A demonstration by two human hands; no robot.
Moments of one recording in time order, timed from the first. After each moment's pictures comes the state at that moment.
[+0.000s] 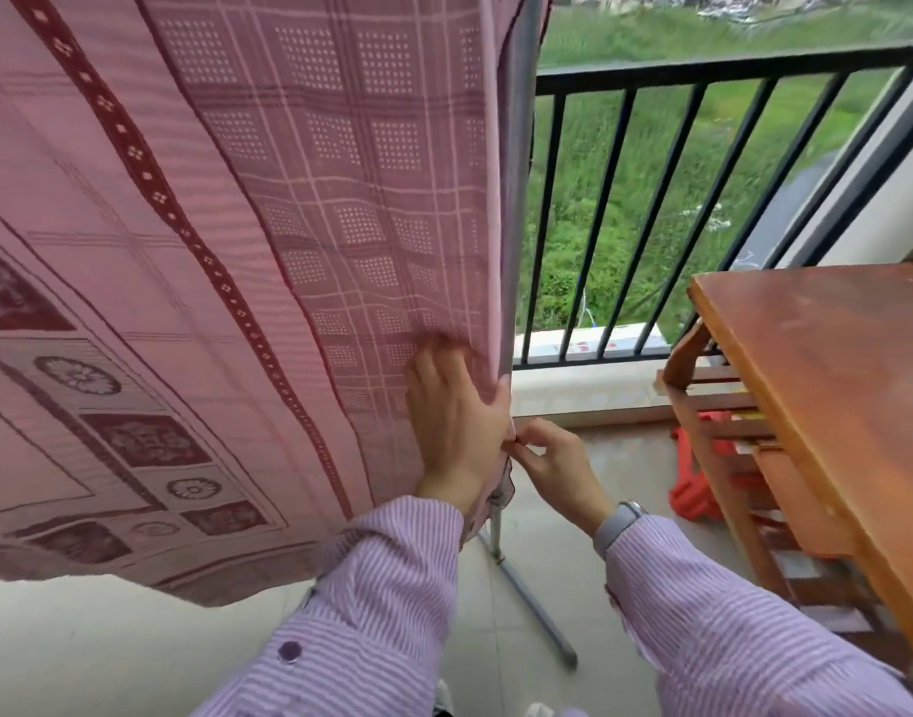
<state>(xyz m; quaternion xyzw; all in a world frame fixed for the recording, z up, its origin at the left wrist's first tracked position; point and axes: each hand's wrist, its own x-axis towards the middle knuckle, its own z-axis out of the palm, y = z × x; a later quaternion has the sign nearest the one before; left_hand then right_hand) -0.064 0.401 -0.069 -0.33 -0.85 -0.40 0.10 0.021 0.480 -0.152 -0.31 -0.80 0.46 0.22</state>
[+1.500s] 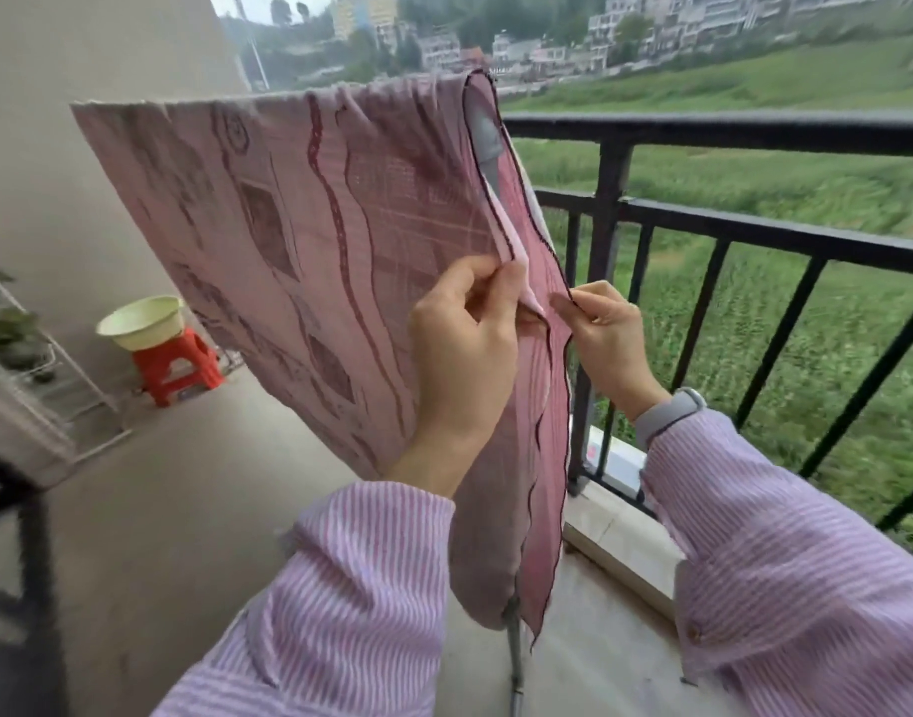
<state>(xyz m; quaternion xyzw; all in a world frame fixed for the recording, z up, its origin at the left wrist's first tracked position) 0.002 0.536 0.104 -0.13 -0.73 -0.58 0.34 -0.102 0.663 0.025 0.10 -0.75 0.58 0.29</state>
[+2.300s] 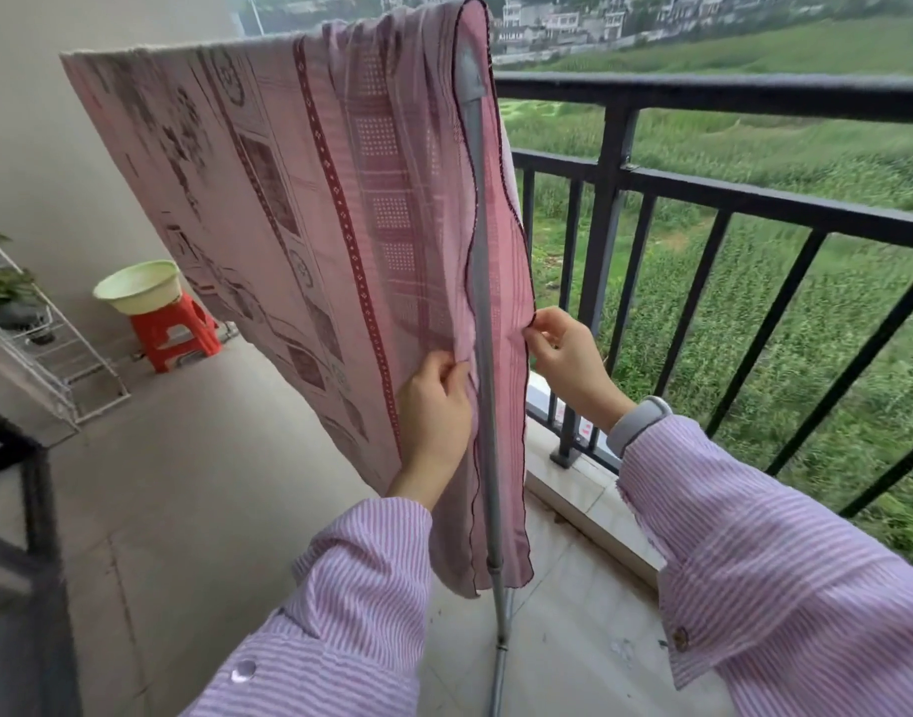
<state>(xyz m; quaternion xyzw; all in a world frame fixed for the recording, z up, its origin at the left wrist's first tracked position) -0.002 0.517 -0.010 0.04 -0.84 -0.48 0.26 -0.075 0.649 -0.021 0.12 -0.80 0.57 0.12</state>
